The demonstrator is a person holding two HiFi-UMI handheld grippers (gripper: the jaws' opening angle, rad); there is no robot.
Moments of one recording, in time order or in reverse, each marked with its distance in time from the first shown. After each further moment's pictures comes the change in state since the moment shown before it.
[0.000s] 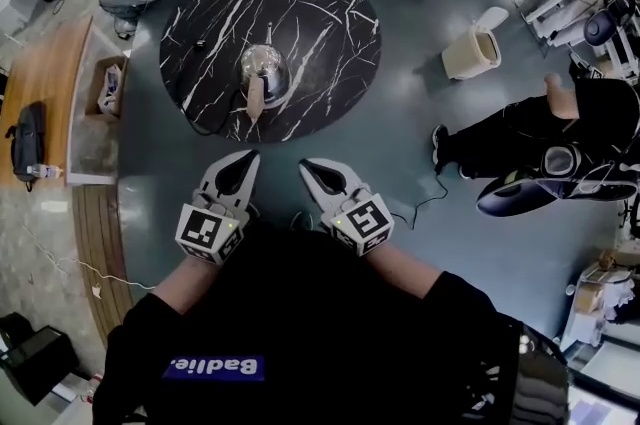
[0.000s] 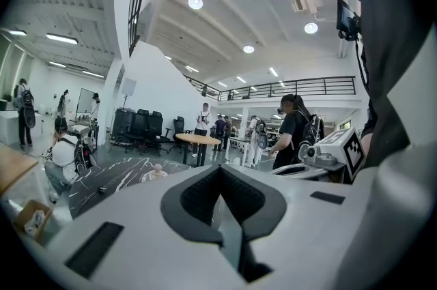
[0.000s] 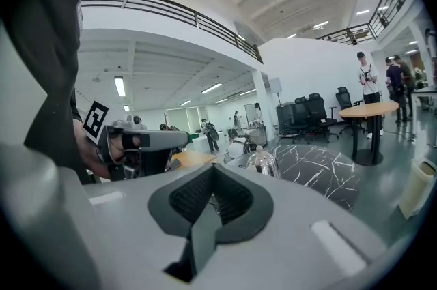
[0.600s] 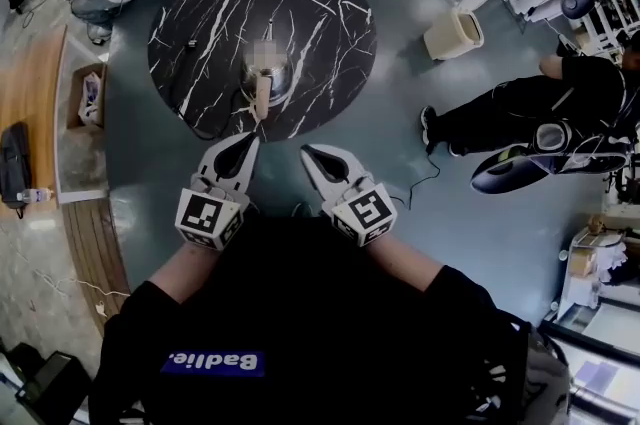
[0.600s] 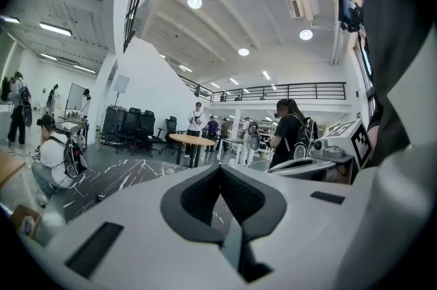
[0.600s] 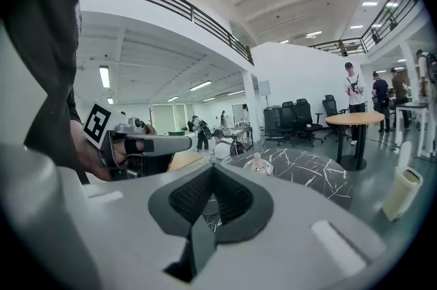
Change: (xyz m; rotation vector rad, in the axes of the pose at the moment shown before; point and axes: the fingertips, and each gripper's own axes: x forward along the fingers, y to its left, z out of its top) left arm 0.006 0.072 0.006 -0.008 -0.004 -0.084; right arm 0.058 0.007 0.016 -0.025 0.013 -0.139
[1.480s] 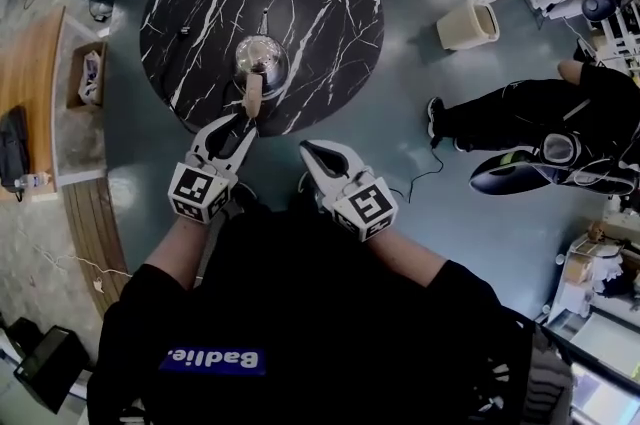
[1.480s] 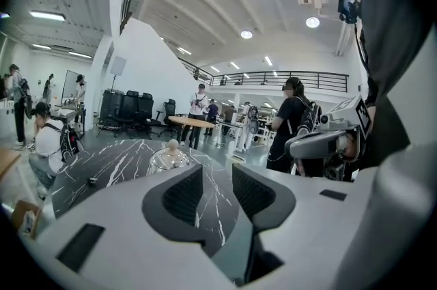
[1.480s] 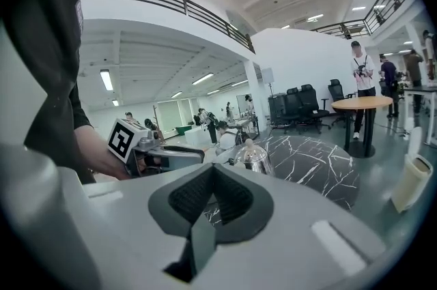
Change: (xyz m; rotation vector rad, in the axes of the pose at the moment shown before) left arm 0.061 0.036 -0.064 -0.014 0.149 -0.019; right arm 0.010 -0.049 -0.025 0.054 0.075 0.075
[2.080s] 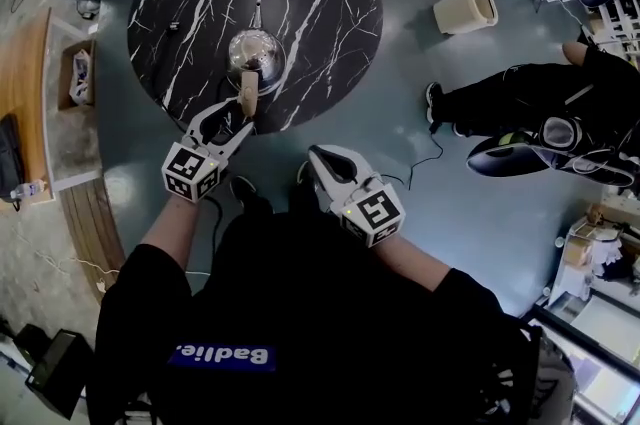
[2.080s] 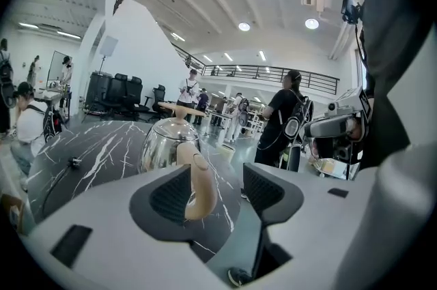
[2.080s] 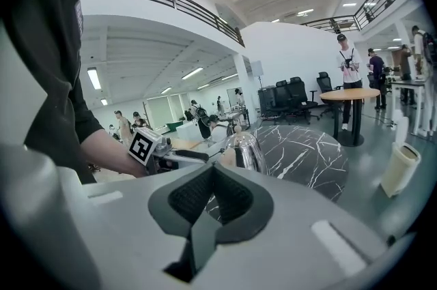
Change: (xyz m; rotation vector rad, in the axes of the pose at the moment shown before) left arm 0.034 0.041 -0.056 -0.026 0.087 -0.128; right arm -0.005 -0.014 -0.027 0.064 0.051 -0.074
